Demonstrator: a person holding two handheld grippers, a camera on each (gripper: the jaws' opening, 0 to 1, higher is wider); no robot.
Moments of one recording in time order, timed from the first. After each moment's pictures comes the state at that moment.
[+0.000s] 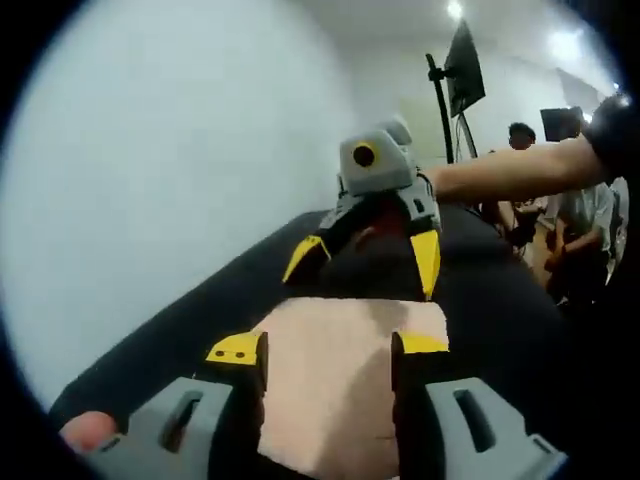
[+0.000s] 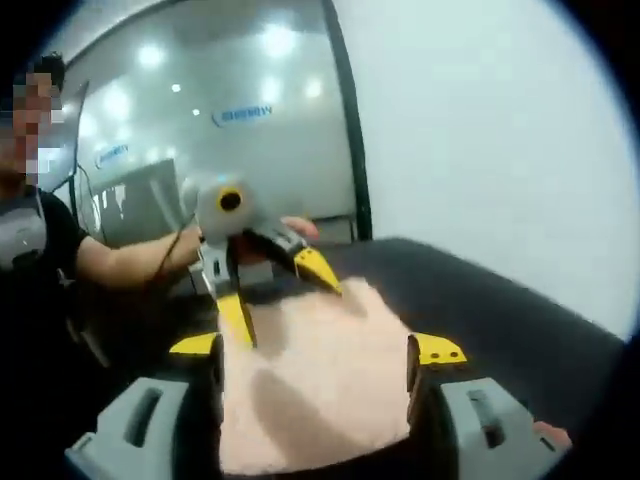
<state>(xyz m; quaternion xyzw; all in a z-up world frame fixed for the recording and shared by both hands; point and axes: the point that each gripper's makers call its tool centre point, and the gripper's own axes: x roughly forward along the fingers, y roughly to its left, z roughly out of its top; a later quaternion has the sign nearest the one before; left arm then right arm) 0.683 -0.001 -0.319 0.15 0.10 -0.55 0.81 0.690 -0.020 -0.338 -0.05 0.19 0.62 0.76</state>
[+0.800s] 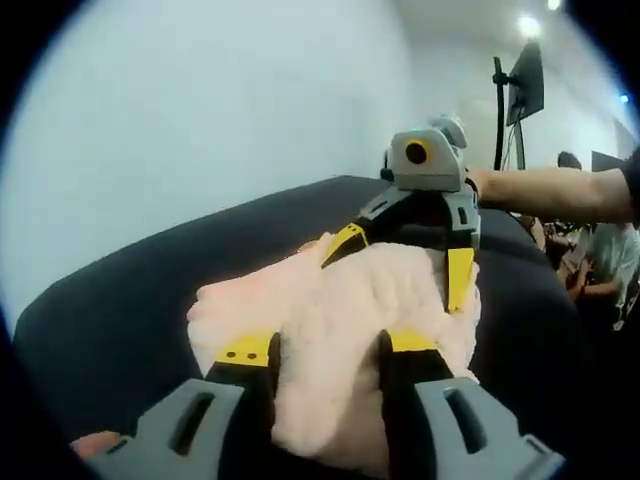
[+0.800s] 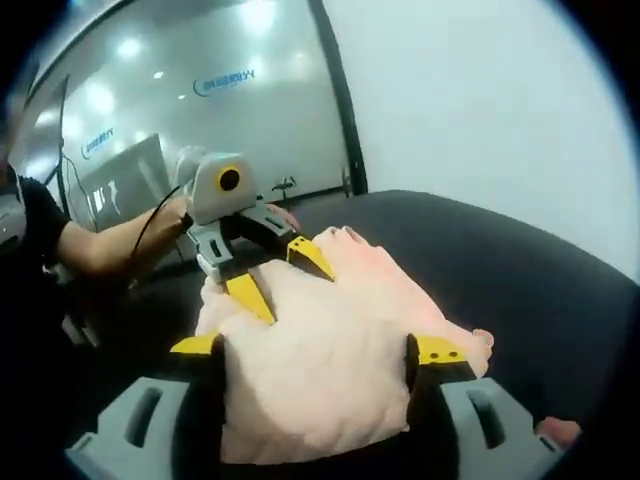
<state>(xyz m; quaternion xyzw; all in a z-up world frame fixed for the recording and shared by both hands) 0.695 0.024 -0.375 0.10 0.18 -0.47 0.86 0.693 -0.017 -0.364 -0.05 0.16 0.61 0.78</state>
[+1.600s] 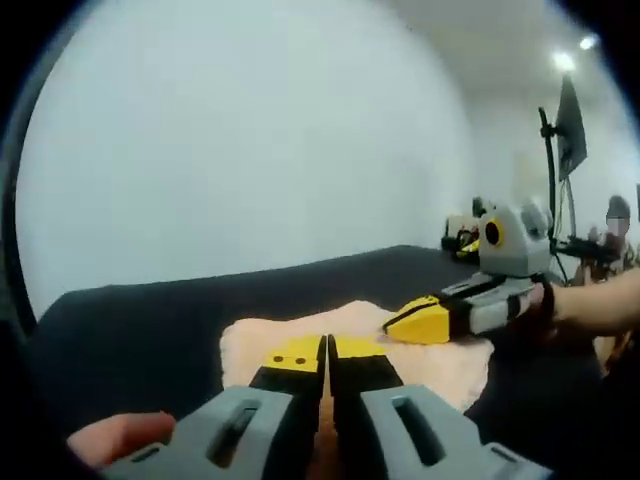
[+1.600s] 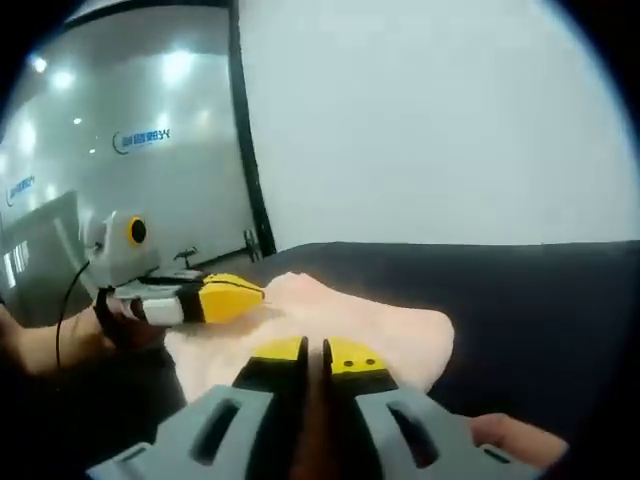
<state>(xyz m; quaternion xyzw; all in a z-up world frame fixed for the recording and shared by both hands) 0.700 0.027 -0.337 0.05 0.07 -0.33 0.94 0.699 -0.025 -0.345 0.07 0.11 0.39 0.91</state>
